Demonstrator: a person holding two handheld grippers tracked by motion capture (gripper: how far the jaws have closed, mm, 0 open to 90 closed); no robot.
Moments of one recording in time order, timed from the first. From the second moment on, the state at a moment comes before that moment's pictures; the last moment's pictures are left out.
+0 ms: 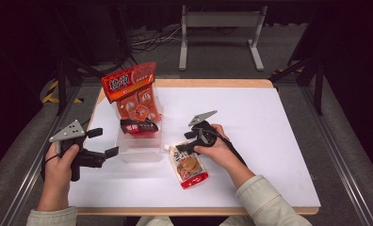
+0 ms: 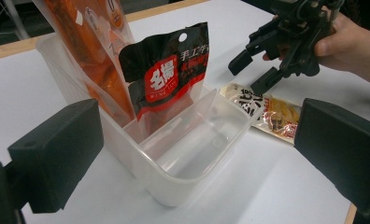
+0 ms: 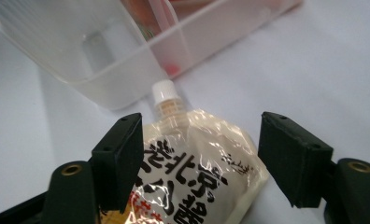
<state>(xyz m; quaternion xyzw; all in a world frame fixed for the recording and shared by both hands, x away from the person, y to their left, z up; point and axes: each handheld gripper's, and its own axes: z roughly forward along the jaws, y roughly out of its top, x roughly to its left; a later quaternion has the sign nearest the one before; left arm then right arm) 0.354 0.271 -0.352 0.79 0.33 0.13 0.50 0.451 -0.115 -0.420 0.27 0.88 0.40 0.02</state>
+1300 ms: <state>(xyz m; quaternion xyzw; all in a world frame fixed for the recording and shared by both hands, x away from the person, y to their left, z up) 0.357 0.265 -0.356 0.79 0.33 0.12 0.50 0.452 -0.110 -0.431 0.28 0.90 0.33 0.01</state>
